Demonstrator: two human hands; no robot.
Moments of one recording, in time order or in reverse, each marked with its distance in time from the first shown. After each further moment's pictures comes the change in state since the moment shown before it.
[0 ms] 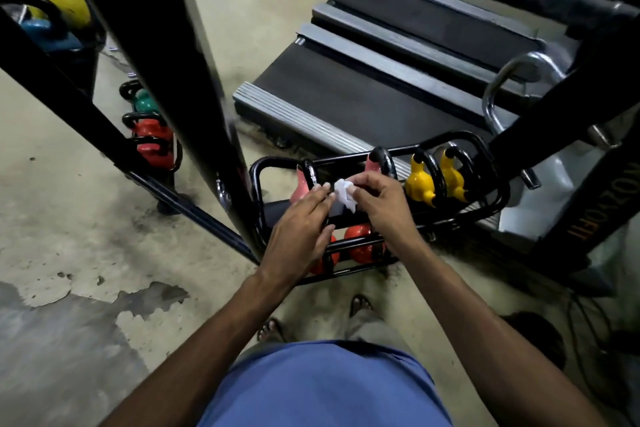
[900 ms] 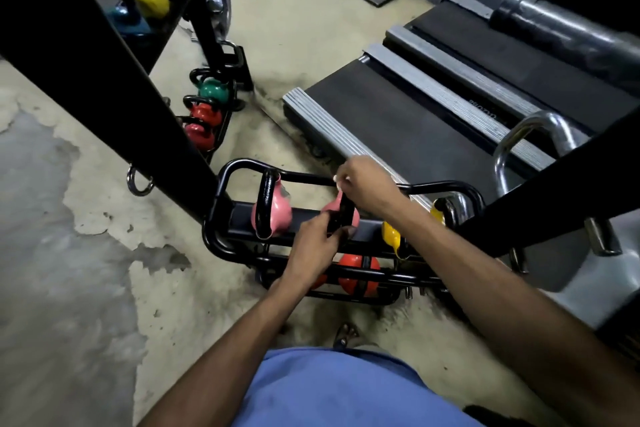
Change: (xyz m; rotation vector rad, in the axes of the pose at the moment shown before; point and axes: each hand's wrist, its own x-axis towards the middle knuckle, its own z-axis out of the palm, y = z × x) left_hand 0.096 0.096 0.118 -0.367 0.155 -0.764; right_hand 0.164 0.026 -0.079 -0.966 -0.455 -0.515
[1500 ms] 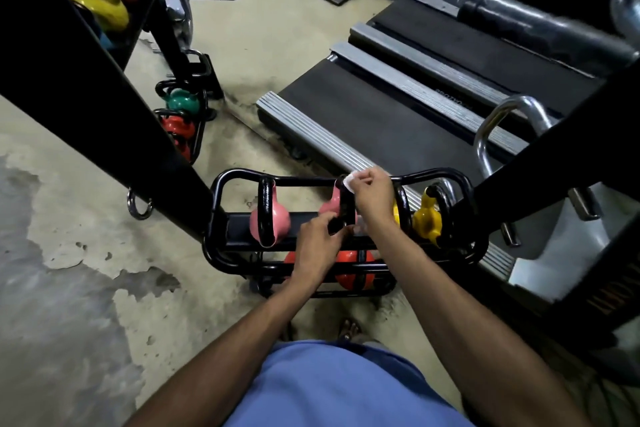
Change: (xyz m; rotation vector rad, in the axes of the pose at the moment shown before) left_hand 0.008 -0.010 -0.004 0.030 -0.004 0.107; right_hand -0.038 -0.041 0.016 1.009 0.487 0.755
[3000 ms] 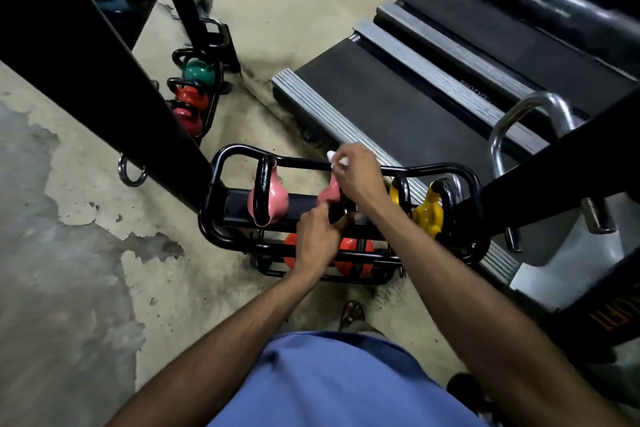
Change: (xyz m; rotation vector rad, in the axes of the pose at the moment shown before) left_hand -0.011 0.012 0.016 0.023 0.145 -0.089; right_hand 0.026 -0.006 0.009 -0.609 -0.261 -0.533
